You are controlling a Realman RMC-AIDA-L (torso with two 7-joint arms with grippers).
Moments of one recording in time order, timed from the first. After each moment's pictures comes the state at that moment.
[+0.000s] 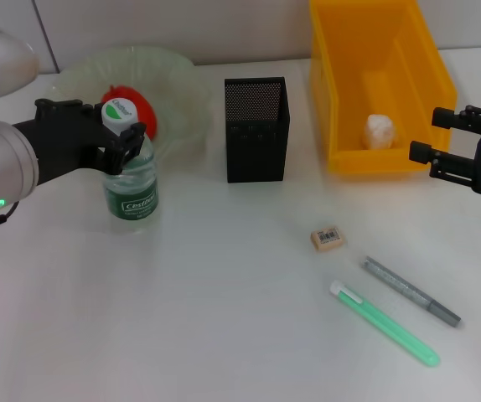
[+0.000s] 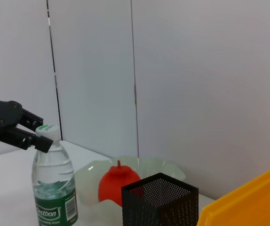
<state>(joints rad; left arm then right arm) -0.09 -2.07 1.77 1.80 2.59 0.82 -2.68 0.37 2.06 -0.44 -0.80 -1.92 -1.60 1.20</state>
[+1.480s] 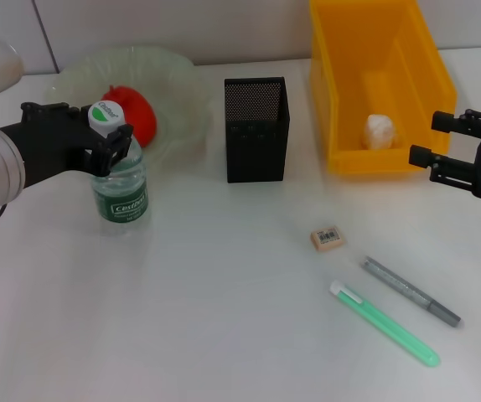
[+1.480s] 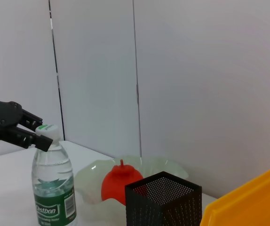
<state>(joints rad) -0.07 -2.07 1.75 1.81 2.60 0.83 -2.68 0.37 2.07 -0.44 -0.79 -1.92 -1.61 1.19</state>
